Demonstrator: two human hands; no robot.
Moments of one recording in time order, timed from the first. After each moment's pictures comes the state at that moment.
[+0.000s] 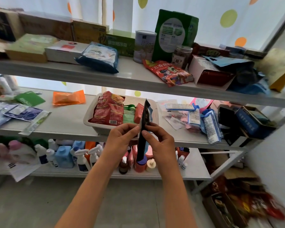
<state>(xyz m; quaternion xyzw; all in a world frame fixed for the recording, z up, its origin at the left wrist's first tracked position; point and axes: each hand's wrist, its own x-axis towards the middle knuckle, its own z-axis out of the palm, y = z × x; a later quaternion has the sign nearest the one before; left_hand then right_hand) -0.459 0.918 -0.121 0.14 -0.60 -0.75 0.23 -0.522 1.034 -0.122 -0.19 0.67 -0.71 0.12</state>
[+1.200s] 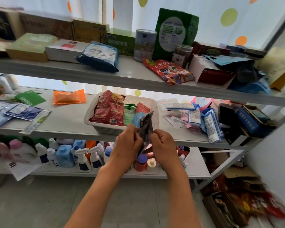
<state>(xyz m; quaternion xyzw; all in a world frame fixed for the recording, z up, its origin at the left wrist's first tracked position) -0.465 0.927 -0.146 0.18 -0.86 -0.41 0.25 -0.531 1.041 -0.123 -0.25 0.81 -0.53 0.09</state>
